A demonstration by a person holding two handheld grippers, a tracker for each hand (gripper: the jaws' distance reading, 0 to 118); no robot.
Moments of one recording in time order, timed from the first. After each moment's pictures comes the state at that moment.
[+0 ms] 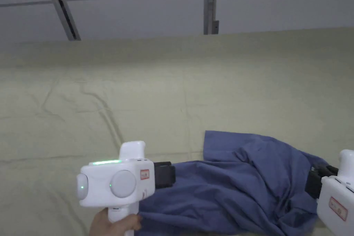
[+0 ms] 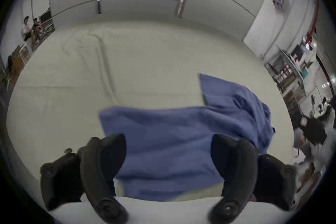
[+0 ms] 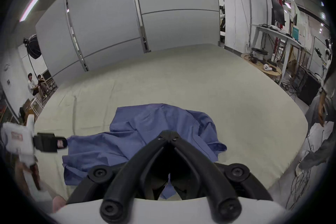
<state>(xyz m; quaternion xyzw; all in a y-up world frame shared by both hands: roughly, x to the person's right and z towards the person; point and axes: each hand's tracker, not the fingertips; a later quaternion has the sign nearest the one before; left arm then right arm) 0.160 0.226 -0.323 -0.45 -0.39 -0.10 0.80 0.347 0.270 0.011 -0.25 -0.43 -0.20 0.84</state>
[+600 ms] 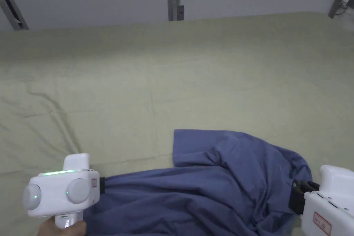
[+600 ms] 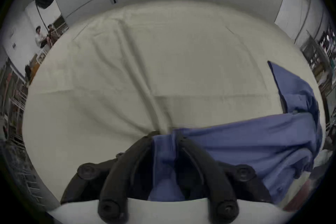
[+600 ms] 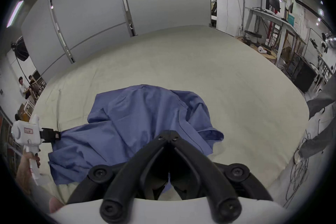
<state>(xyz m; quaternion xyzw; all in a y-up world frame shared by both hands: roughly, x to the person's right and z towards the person) 0.191 0.141 -0.398 -0.46 -0.30 -0.22 0.81 0.376 0.223 0.018 -0.30 -0.45 -0.24 0.80</state>
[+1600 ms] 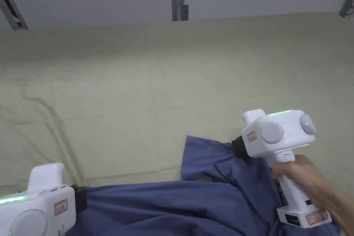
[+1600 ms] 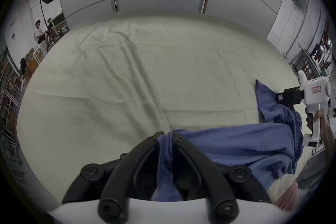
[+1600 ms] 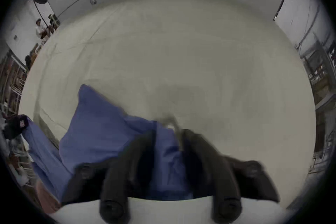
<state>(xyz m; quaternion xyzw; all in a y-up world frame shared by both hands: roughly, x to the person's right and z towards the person) 0.167 0.185 -0.403 -0.45 -0.33 -0.15 0.82 0.523 0.167 -0.166 -0.50 -0.27 -0.17 0.80</state>
